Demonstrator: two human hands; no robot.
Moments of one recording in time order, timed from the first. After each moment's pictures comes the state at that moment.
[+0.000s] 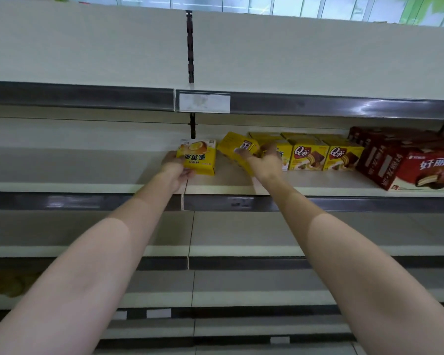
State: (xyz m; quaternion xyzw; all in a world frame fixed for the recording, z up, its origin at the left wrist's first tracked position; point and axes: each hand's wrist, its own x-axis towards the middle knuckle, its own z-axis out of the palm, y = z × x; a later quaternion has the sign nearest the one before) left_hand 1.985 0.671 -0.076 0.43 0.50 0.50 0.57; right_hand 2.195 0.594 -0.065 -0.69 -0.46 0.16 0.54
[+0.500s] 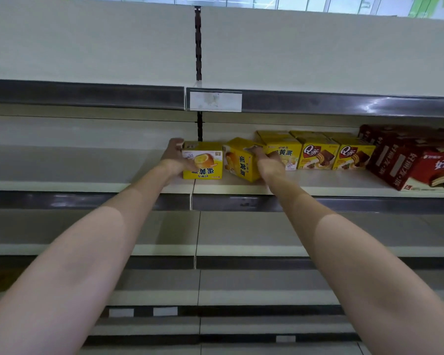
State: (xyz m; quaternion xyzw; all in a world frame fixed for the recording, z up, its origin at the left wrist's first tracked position) left_hand 1.952 0.693 -0.071 0.62 0.50 0.41 0.44; right_hand 2.190 0.612 -0.070 -0.71 -0.37 0.26 0.53
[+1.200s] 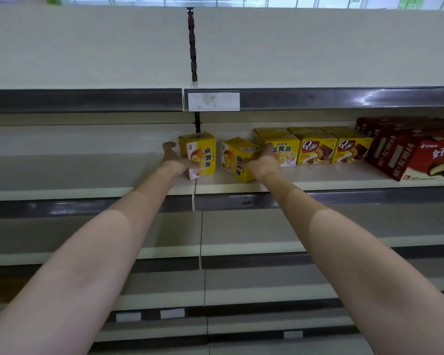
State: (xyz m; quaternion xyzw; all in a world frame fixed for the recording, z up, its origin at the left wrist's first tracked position) left_hand 1.959 0.684 -0.067 0.55 0.53 0.43 0.48; right_hand 2.176 0.611 -0.072 -0.74 -0.46 0.17 0.47
